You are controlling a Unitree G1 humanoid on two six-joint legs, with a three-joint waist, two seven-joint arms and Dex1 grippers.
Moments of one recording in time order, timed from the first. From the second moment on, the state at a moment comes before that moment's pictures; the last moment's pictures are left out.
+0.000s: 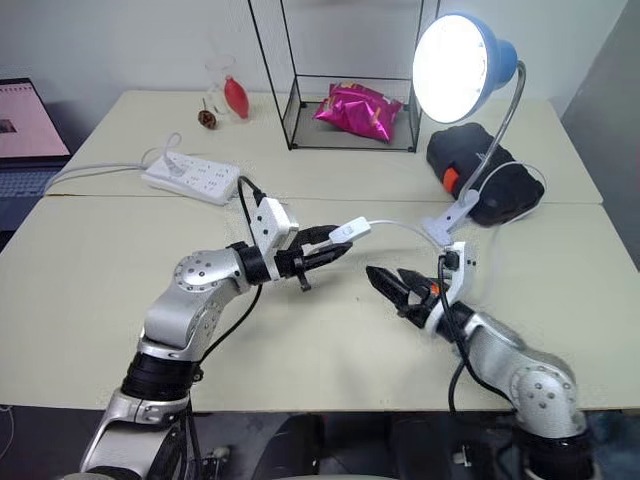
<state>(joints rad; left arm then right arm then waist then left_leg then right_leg) -0.49 0.40 -0.14 -0.02 -0.23 0.29 -0.84 -0.08 -0.47 -0.03 -0.58 1.20 0.83 0.01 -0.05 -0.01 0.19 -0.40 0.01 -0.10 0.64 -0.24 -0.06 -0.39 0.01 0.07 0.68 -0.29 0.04</state>
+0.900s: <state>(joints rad) -0.65 0.26 -0.23 0.60 -0.05 -0.05 -0.88 -0.21 -0.77 0.10 -0.63 0.64 0.79 0.41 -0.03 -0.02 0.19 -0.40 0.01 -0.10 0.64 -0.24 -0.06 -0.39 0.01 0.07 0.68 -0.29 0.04</state>
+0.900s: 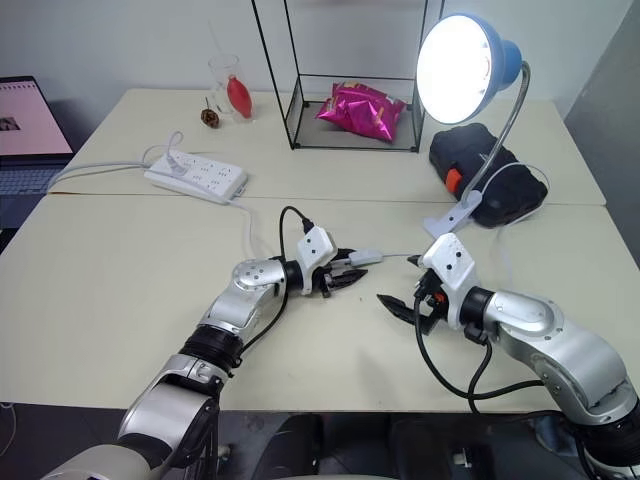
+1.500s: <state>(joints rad) -0.57 0.31 -0.18 0.39 -0.07 0.01 -0.84 -0.28 -0.77 0.10 -0.52 0.55 0.76 0.53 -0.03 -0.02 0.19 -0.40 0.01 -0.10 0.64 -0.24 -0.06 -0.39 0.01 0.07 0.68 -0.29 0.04</state>
